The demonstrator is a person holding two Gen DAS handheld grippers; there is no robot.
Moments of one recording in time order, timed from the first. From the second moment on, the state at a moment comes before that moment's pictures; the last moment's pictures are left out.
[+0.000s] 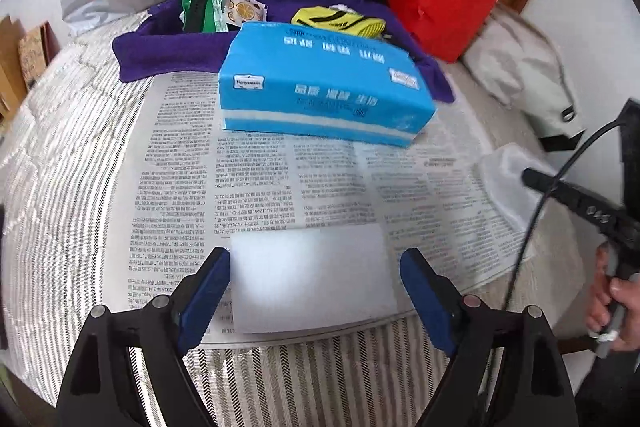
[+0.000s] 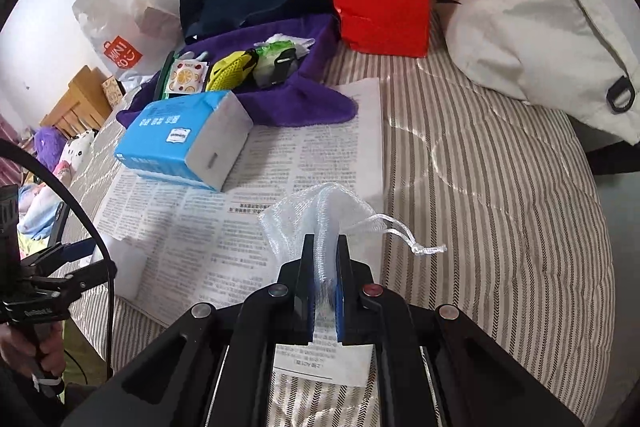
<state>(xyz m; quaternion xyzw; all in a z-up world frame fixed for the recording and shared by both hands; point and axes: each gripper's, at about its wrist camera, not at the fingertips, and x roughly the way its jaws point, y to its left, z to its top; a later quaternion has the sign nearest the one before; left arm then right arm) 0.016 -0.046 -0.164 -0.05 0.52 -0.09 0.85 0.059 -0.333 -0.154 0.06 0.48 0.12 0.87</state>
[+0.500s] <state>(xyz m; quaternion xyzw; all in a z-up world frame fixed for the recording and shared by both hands) 0.026 -0.036 -0.157 -0.01 0.50 -0.05 0.86 0.066 -0.320 -0.159 0.06 0.49 0.14 0.86</state>
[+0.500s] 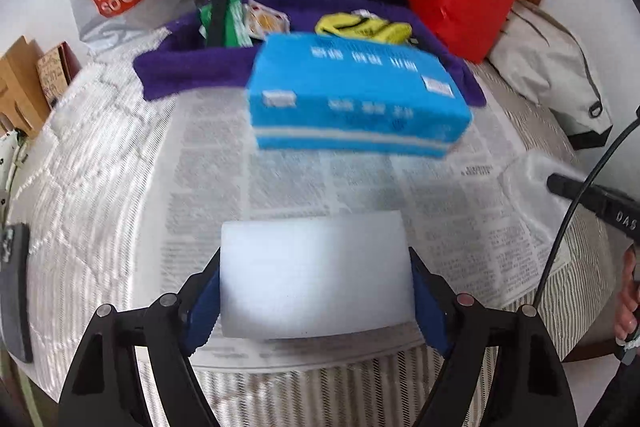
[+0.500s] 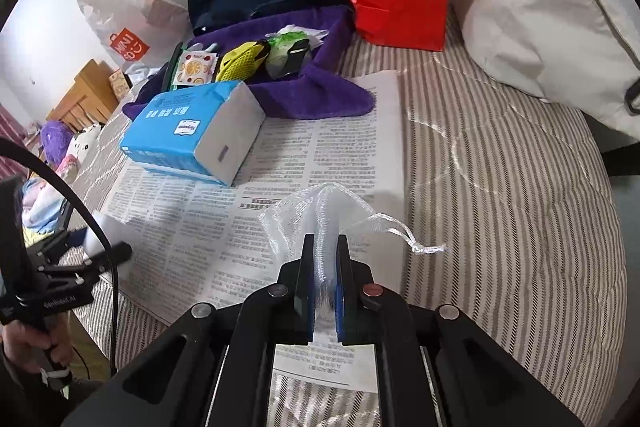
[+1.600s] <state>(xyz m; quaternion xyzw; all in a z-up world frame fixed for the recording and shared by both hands) 0.100 0.018 -0.080 -0.03 0.43 -0.07 0.90 0.108 -0.251 -0.108 0.04 0.47 0.20 0.86</state>
